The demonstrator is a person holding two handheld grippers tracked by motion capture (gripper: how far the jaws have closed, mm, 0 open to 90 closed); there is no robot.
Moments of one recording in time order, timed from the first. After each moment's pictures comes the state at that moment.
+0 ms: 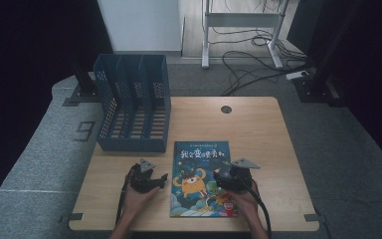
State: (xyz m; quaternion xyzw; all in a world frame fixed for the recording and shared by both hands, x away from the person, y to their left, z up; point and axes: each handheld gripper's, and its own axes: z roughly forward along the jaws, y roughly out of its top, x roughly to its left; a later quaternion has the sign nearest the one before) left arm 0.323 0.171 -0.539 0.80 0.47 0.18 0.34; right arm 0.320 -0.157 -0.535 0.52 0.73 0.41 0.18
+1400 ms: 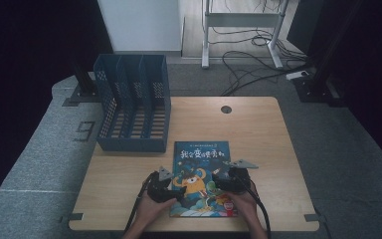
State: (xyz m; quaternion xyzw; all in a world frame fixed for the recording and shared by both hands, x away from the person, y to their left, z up) left arm 0.302 0.125 -0.544 0.82 0.43 0.12 0.35; right arm 0.322 -0.155 -0.543 0.53 0.73 0.41 0.15
